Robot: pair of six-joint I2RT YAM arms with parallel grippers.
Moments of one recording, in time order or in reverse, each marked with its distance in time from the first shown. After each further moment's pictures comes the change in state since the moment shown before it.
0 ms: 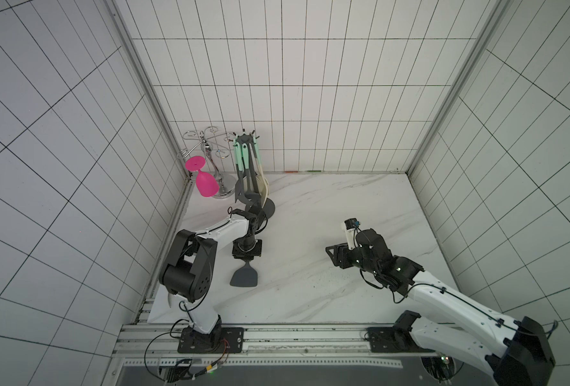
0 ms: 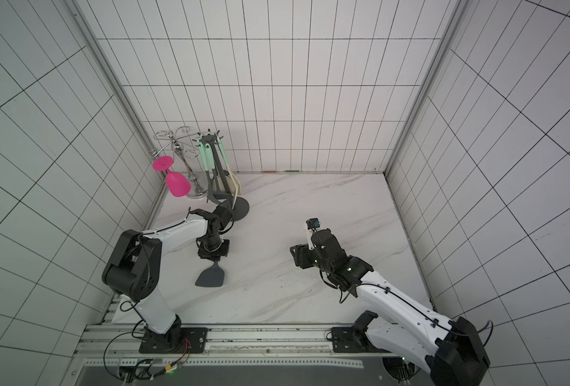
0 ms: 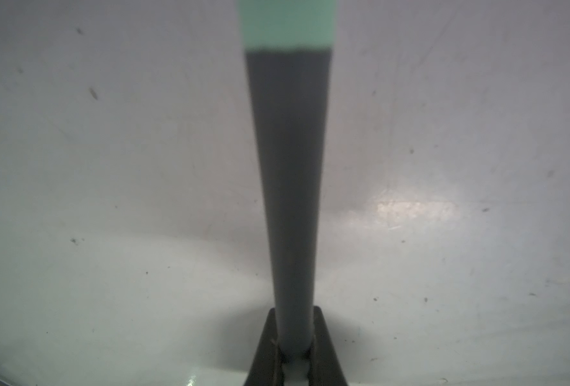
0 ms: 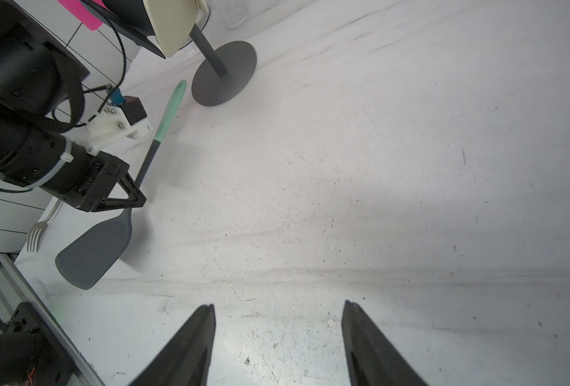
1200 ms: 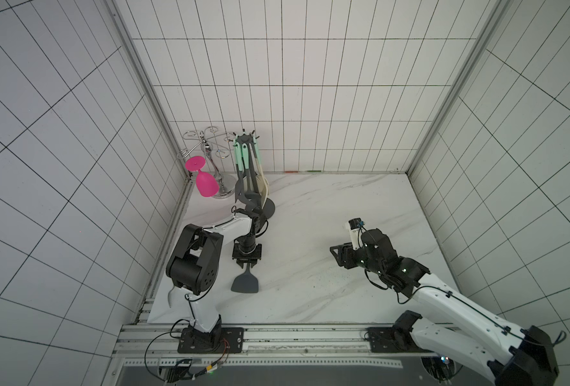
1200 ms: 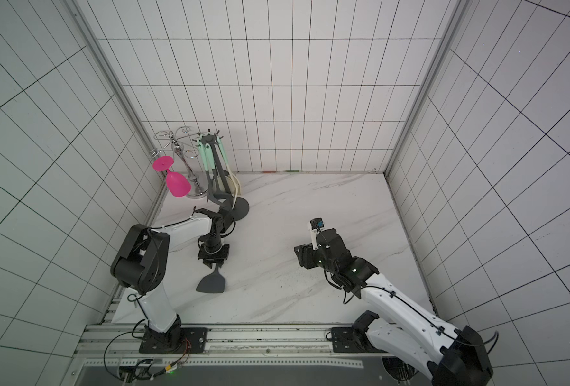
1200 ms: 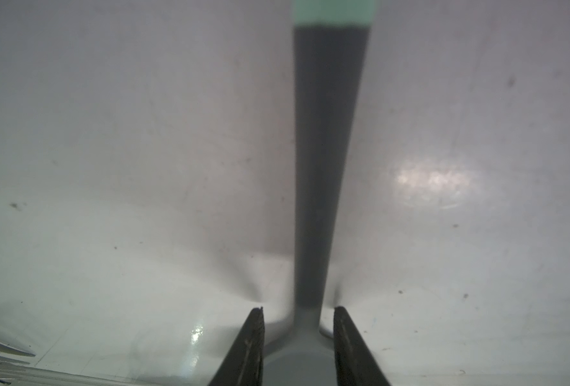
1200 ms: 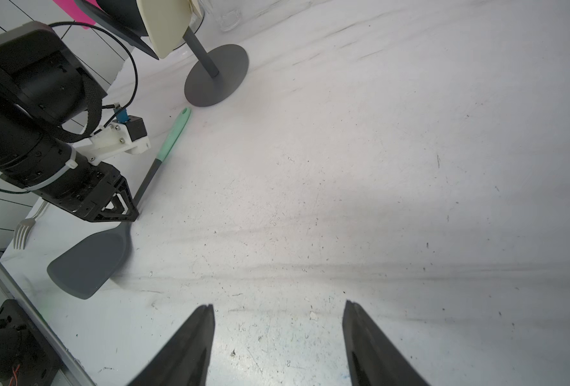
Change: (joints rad) left arm 0.003 0.039 0.027 -0.074 0.029 -0.032; right arm -0.034 -0.033 0.000 -0.045 -0.011 -0.044
